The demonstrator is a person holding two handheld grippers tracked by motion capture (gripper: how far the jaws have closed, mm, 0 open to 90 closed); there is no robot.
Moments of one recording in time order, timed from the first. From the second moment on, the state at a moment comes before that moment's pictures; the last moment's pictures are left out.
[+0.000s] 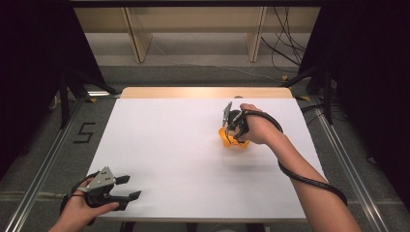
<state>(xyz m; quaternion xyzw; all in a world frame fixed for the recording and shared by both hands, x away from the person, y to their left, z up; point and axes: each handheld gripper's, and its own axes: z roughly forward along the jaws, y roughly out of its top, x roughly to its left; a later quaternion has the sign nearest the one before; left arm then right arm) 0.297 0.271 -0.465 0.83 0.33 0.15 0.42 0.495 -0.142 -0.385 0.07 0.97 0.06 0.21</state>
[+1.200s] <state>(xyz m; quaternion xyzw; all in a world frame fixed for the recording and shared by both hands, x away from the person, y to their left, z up) 0.296 0.270 -0.465 0.83 0.34 0.14 0.43 0.507 -0.148 -0.400 0.09 0.97 0.05 0.20</state>
